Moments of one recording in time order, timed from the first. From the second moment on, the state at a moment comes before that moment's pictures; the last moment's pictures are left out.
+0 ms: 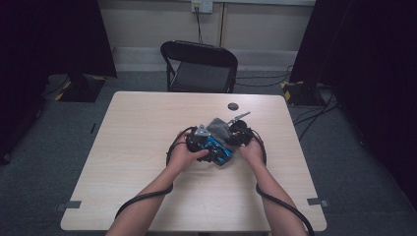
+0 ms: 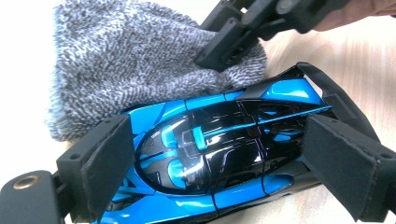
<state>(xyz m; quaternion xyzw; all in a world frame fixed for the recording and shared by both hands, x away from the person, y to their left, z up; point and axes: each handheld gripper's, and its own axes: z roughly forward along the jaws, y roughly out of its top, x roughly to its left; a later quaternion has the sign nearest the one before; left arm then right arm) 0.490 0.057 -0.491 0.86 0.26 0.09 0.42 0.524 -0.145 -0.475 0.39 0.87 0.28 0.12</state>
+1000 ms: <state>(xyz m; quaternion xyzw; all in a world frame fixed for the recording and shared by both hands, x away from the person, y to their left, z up) 0.490 0.056 -0.490 0.86 0.26 0.09 0.42 0.507 -0.176 -0.473 0.34 0.89 0.28 0.08</state>
